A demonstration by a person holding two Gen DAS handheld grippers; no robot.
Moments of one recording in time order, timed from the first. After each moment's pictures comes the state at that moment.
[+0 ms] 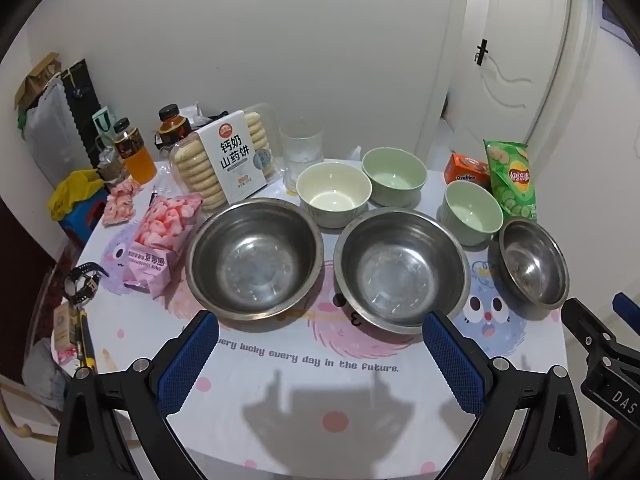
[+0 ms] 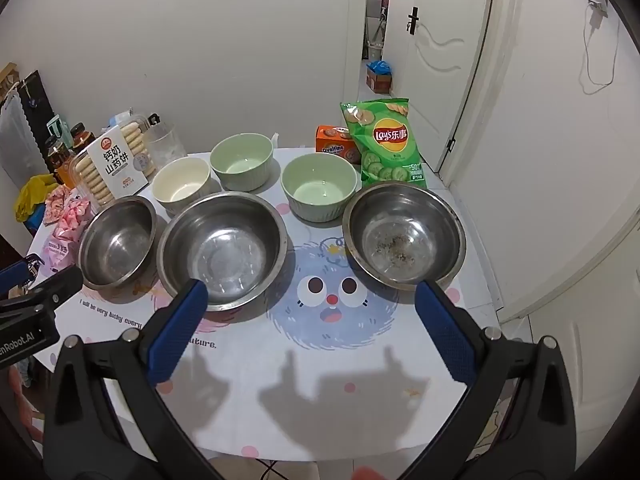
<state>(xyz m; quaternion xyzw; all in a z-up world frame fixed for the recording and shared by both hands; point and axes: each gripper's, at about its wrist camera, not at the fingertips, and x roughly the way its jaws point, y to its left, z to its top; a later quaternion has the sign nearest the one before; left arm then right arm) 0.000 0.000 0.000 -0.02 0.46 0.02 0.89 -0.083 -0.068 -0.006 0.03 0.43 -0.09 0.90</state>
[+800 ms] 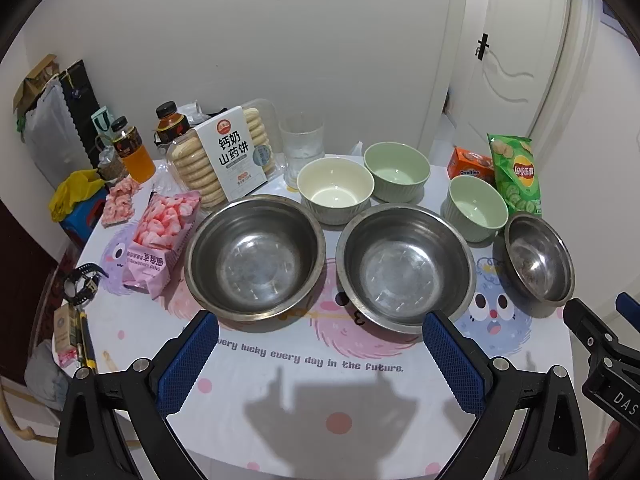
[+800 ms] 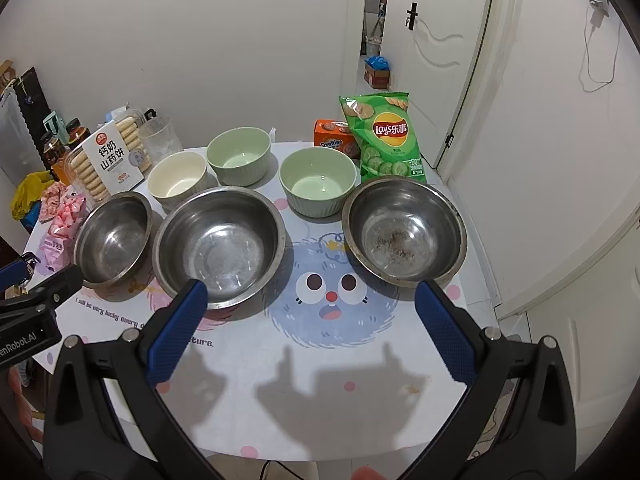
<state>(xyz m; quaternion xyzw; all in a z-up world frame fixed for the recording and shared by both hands) 0.002 0.005 -0.003 -0.02 0.47 0.02 0.88 -0.079 -0.067 -0.012 0.03 0.44 -0.09 0.89</state>
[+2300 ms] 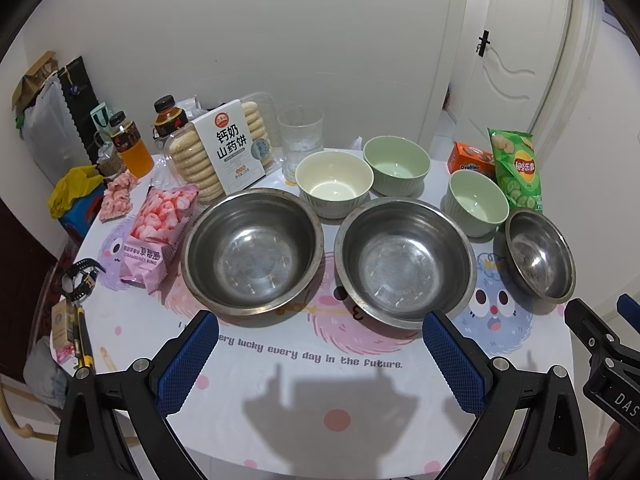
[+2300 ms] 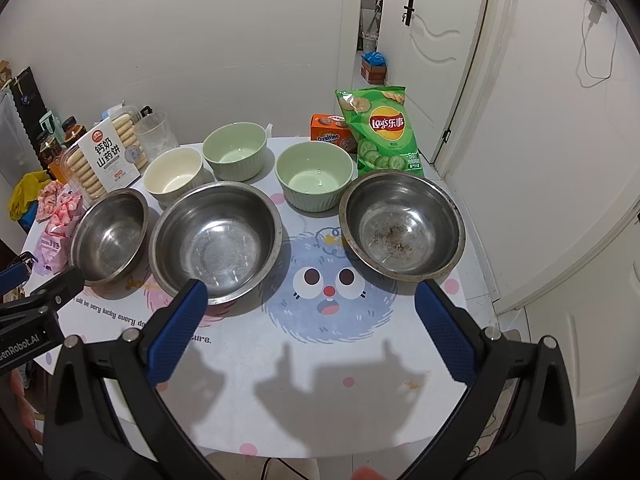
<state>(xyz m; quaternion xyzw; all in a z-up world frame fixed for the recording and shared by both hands) 0.001 -0.001 -0.016 -0.01 0.47 0.02 0.88 -0.081 -0.067 -0.015 0.03 0.44 -0.10 0.89</state>
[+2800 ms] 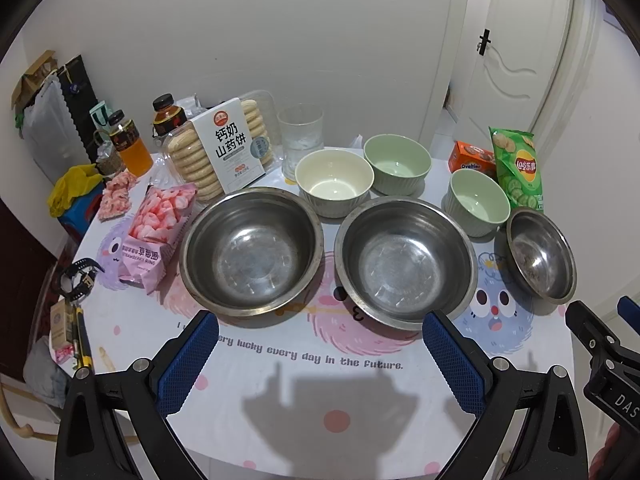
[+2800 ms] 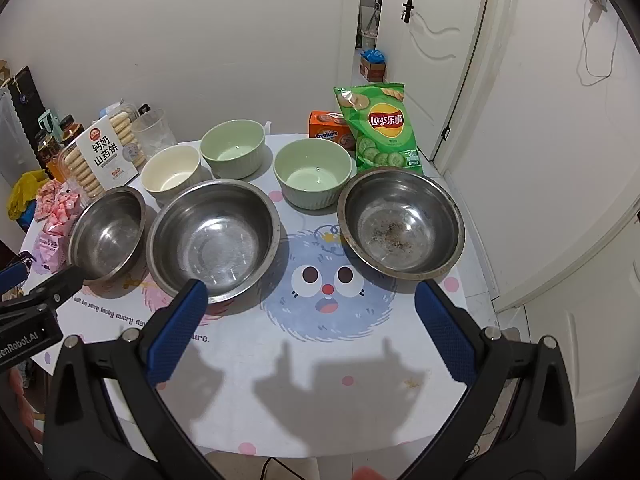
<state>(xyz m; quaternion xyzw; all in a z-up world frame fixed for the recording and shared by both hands) 0.000 -0.003 -0.017 -0.02 0.48 0.02 0.88 -0.079 -0.068 -0.017 0.03 0.45 -0.10 0.89</state>
